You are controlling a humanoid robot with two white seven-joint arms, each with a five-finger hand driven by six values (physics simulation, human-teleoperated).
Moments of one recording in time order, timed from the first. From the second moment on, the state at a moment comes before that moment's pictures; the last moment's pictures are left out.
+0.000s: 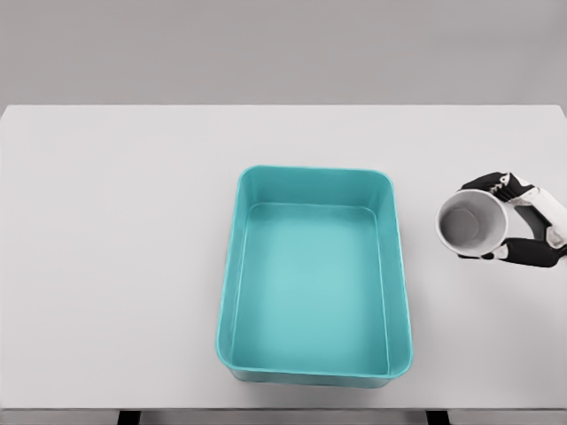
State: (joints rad) left arm 0.05 0.00 -0.10 -0.08 0.11 -0.10 -0.10; right arm 0.09 -0.64 -0.06 -1.61 -0.44 -0.61 0.61
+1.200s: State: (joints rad) left arm 0.05 0.00 -0.10 -0.08 0.11 -0.10 -0.10; right arm -0.31 -0.61 0.29 -1.65 -0.16 -0.61 0.61
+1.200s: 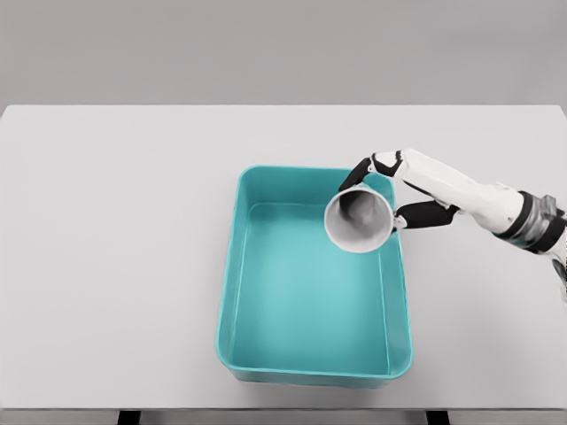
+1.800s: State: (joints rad) left arm 0.05 0.00 -0.10 -0.08 0.11 -0.10 -0.10; right arm -0.38 -0.61 0.40 -1.66 -0.07 -0.61 0.61
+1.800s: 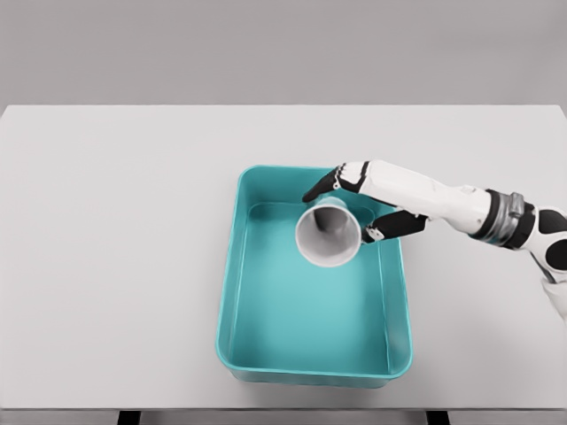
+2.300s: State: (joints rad) left arm 0.05 0.00 -0.10 -0.08 0.11 -0.10 -0.10; right arm -0.37 -0.63 0.34 -1.69 -0.08 -0.61 0.61
